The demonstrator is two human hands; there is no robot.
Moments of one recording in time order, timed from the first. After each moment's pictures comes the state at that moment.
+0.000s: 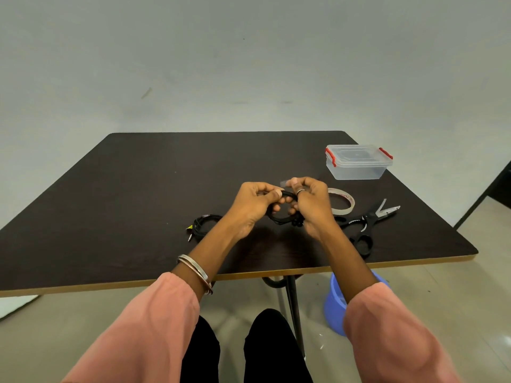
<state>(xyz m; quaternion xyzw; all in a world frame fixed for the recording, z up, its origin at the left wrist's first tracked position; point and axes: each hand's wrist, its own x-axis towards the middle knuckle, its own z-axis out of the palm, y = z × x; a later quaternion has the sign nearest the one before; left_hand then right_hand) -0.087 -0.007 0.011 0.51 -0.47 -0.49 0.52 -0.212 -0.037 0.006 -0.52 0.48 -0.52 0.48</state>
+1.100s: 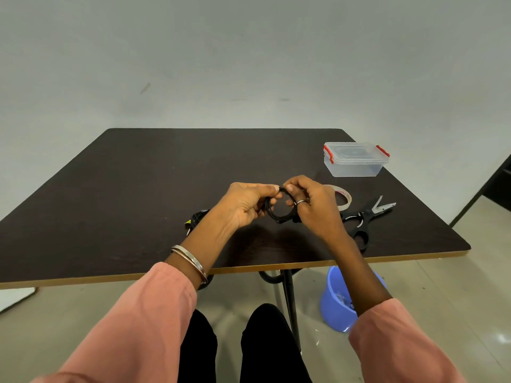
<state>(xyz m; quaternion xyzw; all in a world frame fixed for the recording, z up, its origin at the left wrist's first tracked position) -0.083 -0.003 0.022 0.53 -0.32 -0.59 0.52 -0.240 -0.015 0.008 -0.78 0.39 -0.46 0.19</state>
